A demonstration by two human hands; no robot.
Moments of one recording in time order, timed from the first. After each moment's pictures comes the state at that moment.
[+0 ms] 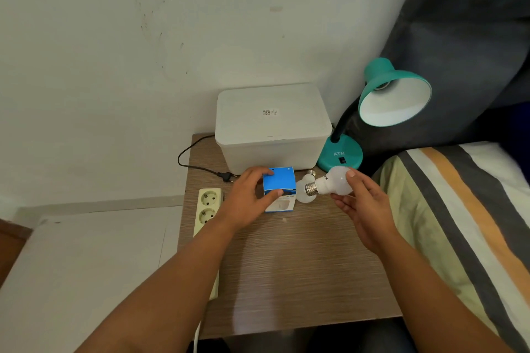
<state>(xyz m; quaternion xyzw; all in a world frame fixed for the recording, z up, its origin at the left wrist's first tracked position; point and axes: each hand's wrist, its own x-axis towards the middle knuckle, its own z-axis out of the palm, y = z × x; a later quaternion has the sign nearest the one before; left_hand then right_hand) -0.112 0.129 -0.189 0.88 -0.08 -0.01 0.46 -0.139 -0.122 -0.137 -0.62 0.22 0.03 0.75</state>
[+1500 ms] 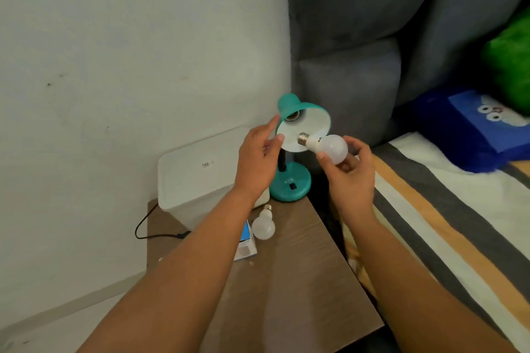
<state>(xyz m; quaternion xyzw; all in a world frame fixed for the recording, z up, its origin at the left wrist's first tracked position) -0.030 -0.030 -0.050 0.83 -0.17 0.10 0.52 -0.116 -0.177 -0.066 -0.65 0.21 -0.26 0.68</state>
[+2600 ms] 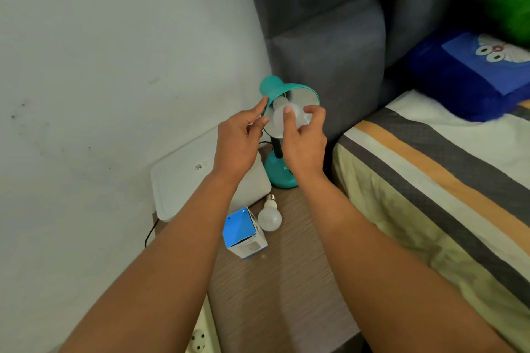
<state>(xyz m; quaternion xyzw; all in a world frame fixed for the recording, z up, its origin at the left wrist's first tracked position) -0.002 -0.023 -0.040 0.86 -0.27 0.11 0.43 -0.043 -0.129 -0.073 -0.66 0.28 -0.27 0.65</state>
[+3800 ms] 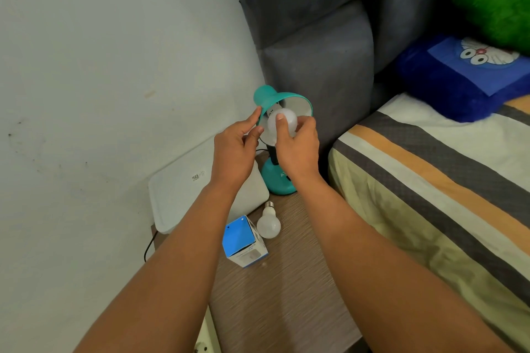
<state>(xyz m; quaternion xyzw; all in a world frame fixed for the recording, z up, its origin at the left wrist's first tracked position) -0.004 -0.023 -0.041 0.85 -0.26 0.11 0.44 -0.041 -0.132 -0.063 -0.65 0.28 -0.26 0.66</state>
